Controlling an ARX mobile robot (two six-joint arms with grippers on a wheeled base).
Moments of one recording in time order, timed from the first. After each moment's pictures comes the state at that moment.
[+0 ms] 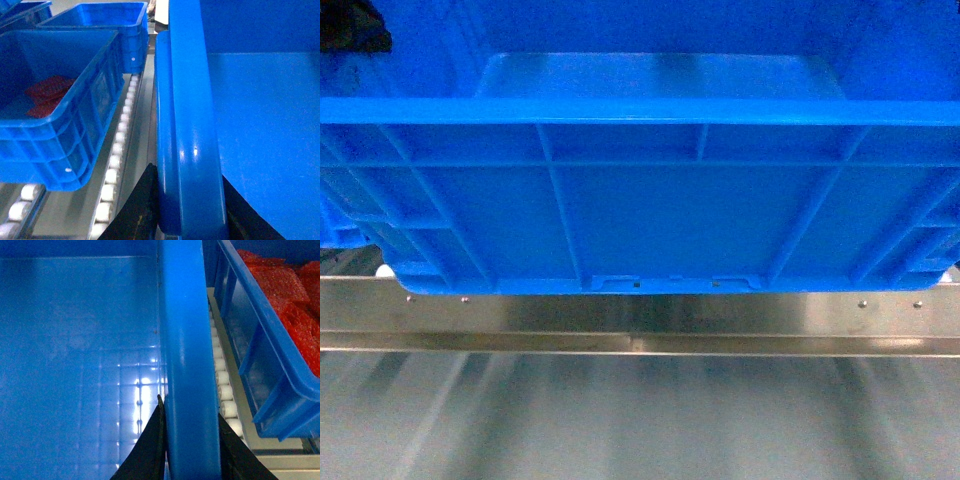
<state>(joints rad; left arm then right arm) -0.20 1.42 0.92 0.23 -0.16 -0.02 0.14 1.47 1.01 0.04 0.10 0.09</state>
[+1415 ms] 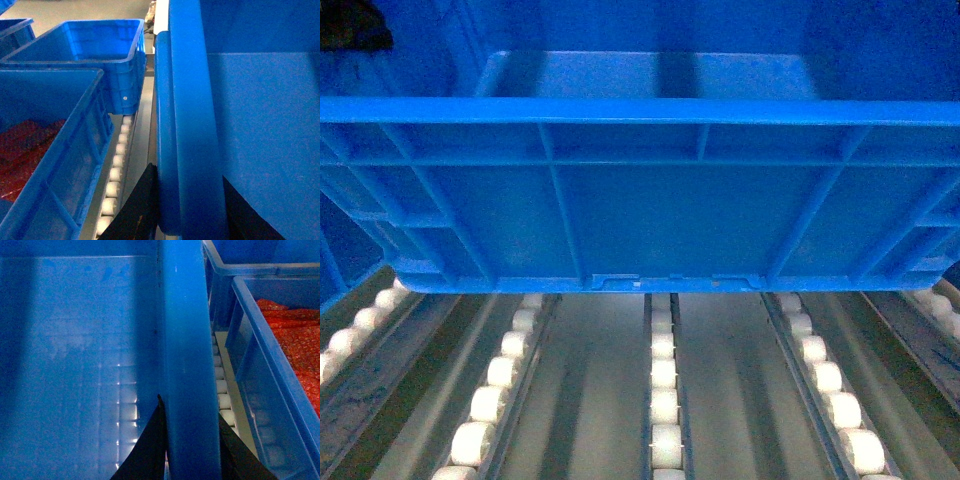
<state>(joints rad) -0.20 1.42 0.92 0.23 -0.16 -0.02 0.14 1.47 1.01 0.04 0.10 0.09</state>
